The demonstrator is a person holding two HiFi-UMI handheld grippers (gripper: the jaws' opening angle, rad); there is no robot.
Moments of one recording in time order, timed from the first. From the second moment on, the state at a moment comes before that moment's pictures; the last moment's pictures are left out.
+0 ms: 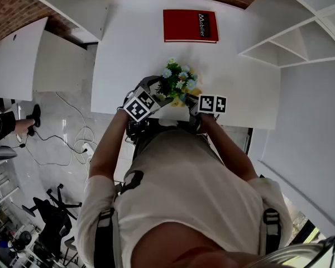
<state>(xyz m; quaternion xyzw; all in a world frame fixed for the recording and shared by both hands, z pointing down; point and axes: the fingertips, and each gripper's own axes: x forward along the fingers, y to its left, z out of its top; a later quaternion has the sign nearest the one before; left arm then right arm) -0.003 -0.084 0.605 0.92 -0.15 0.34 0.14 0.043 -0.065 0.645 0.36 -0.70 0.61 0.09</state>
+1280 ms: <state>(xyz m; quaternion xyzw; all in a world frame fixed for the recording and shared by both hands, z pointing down) -0.017 -0.049 0.601 0.91 -0.20 0.32 0.19 0.037 -0.055 0.641 0.35 -0.73 0.57 0.13</state>
